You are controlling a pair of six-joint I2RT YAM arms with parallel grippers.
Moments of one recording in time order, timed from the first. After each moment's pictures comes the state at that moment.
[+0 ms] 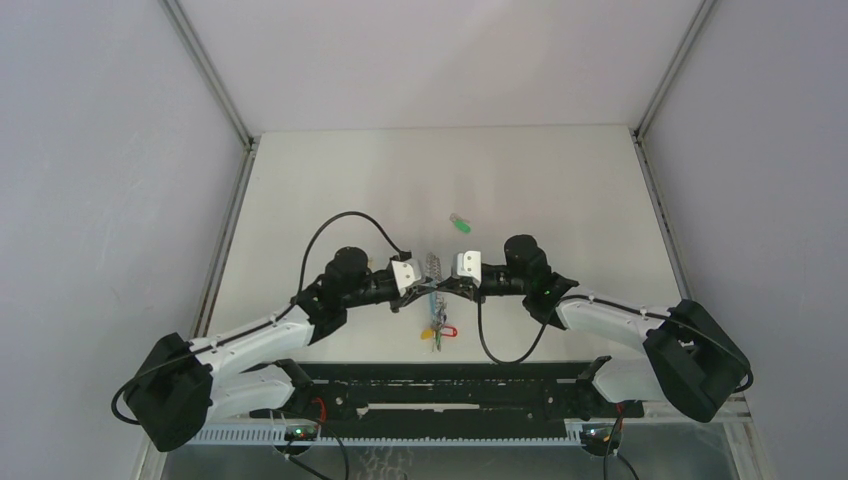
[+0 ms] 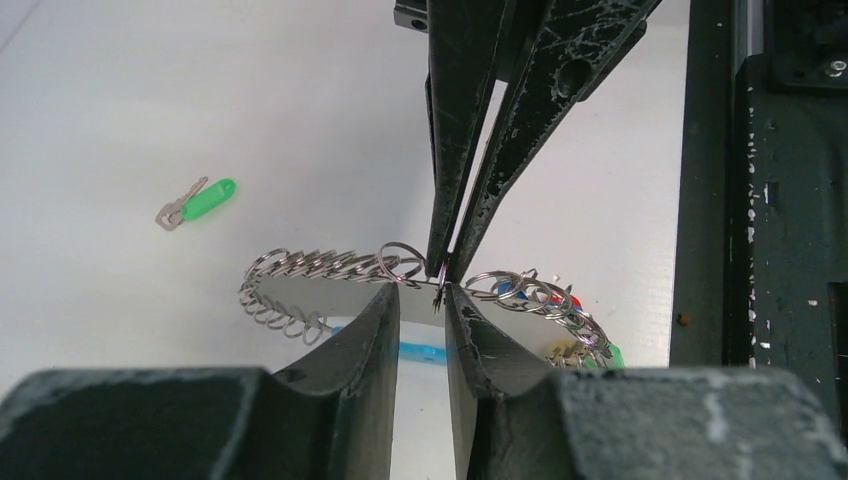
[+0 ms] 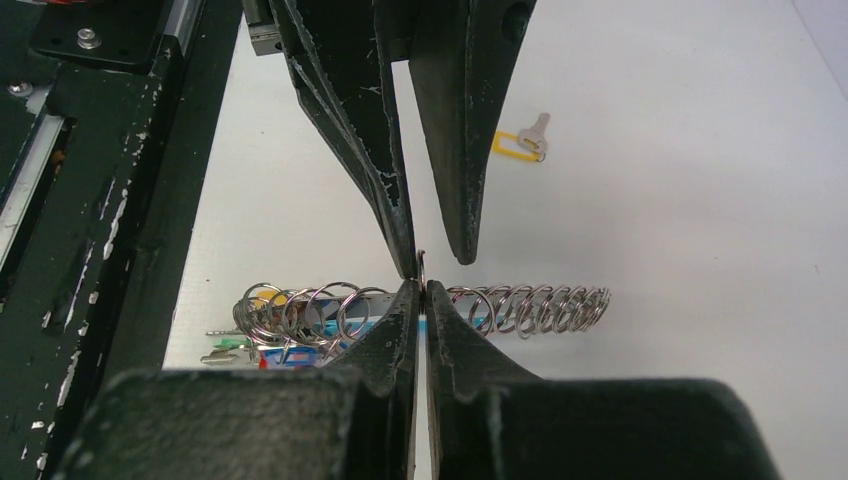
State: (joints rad) left arm -0.74 1.09 0.47 0.31 0.50 0.31; right arm 0.71 1.28 0.52 0.43 -0.75 -0.47
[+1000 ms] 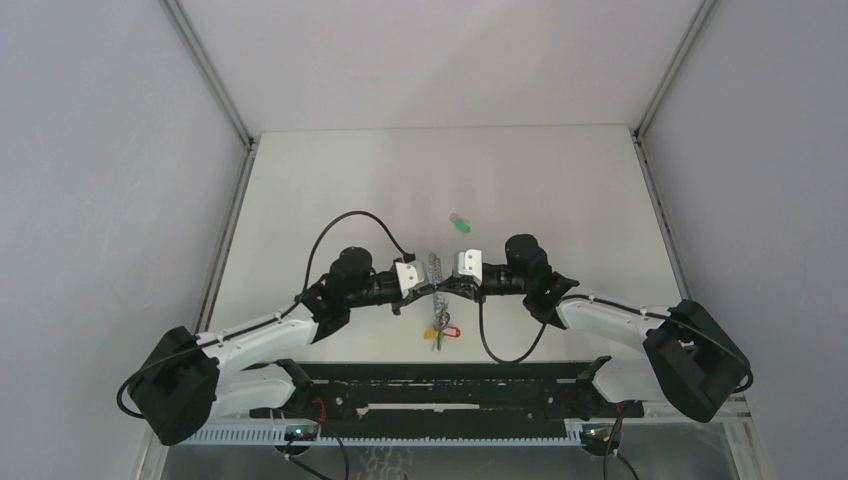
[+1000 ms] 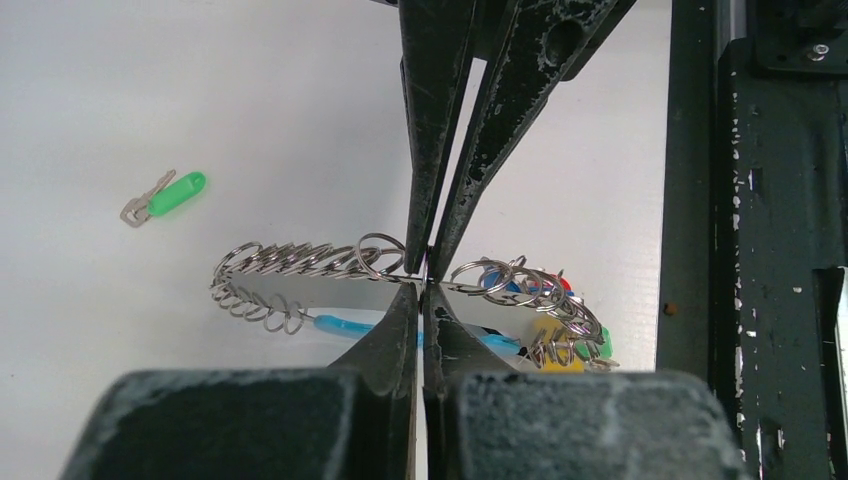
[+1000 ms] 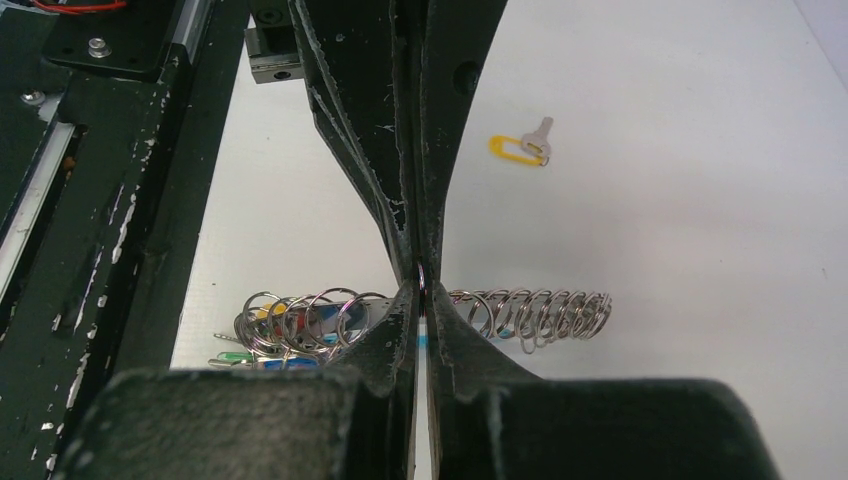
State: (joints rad) left arm -0.74 1.13 0.47 0.31 0.52 0.31; right arm 0.71 1.28 0.52 0.44 -0.77 -0.45
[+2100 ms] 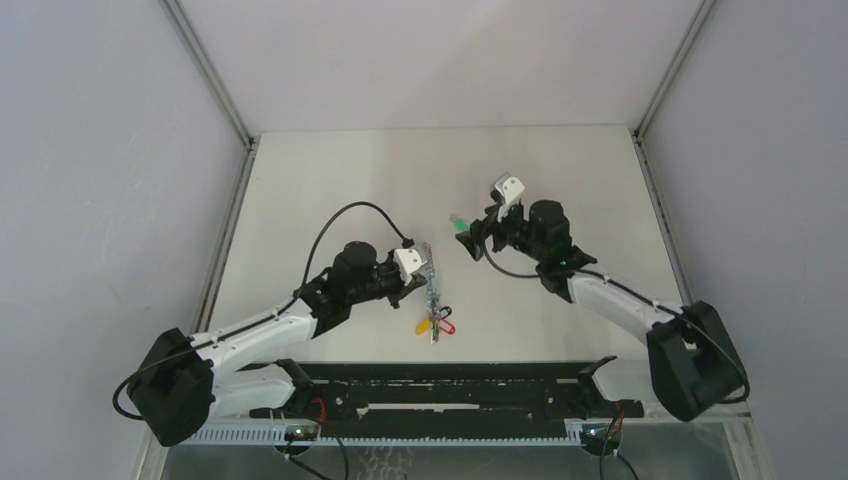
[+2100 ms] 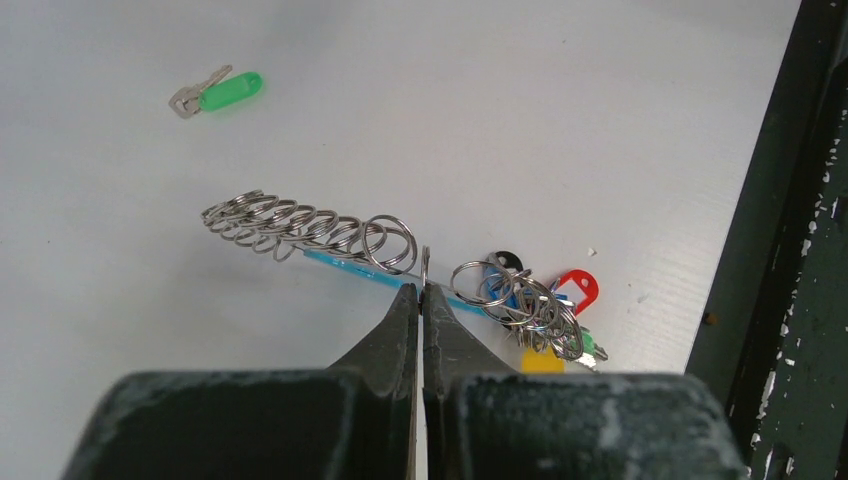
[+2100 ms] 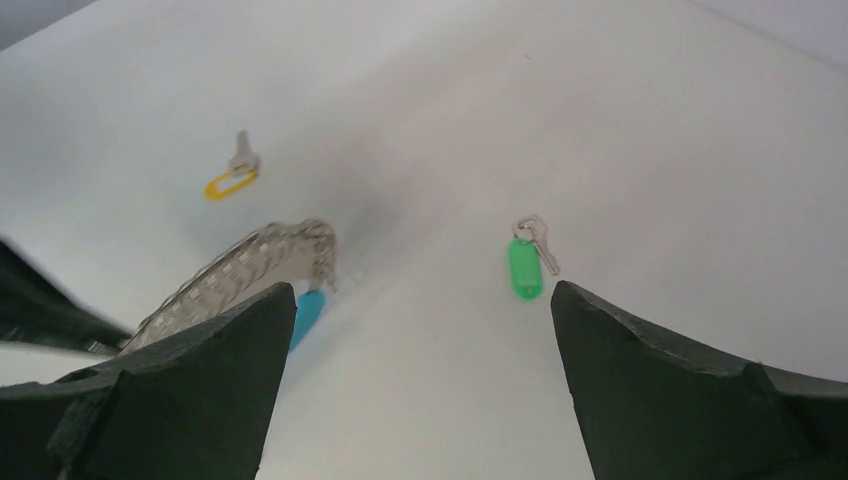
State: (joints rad) left arm -0.75 1.12 0.54 0.14 0.32 0.22; right arm 0.49 1.23 0.61 0.41 -0.35 -0.04
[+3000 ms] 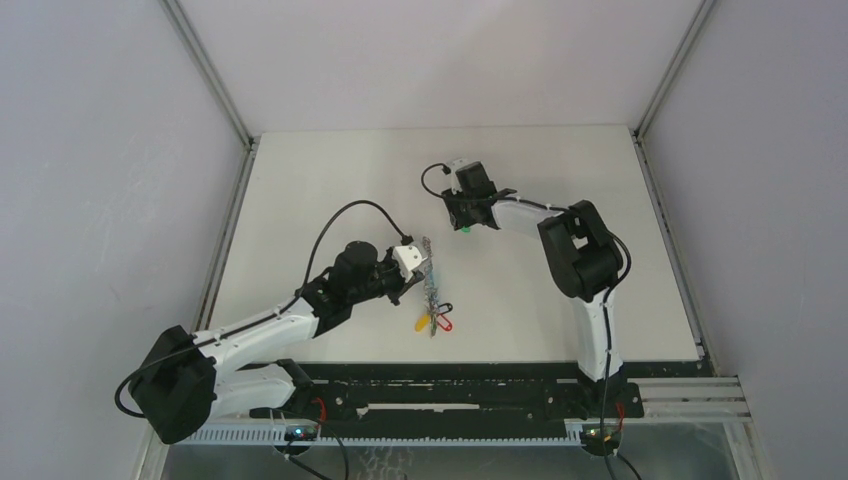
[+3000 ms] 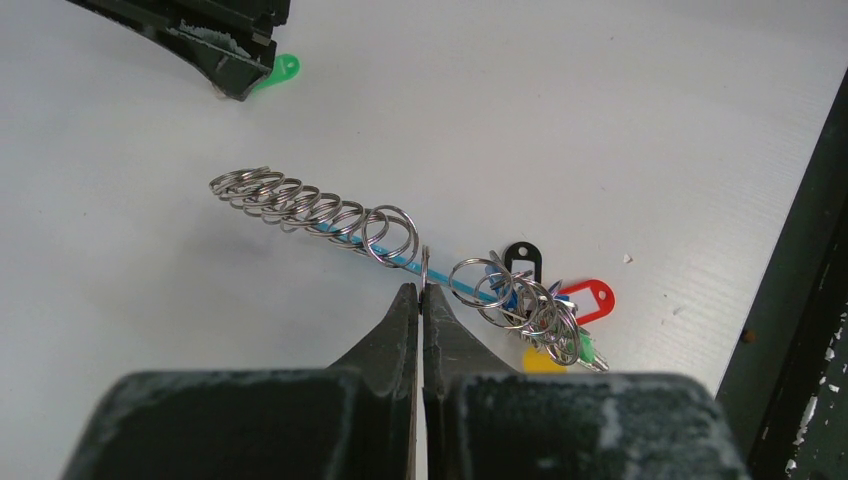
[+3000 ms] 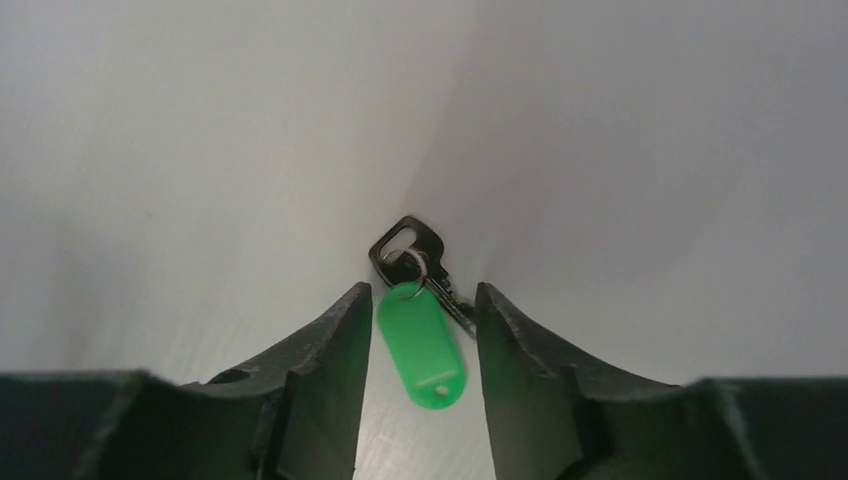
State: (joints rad) left arm -0.75 1.13 0.54 0.15 0.24 0.21; right arm 0.51 2.11 1.43 -0.15 -0.02 0.05
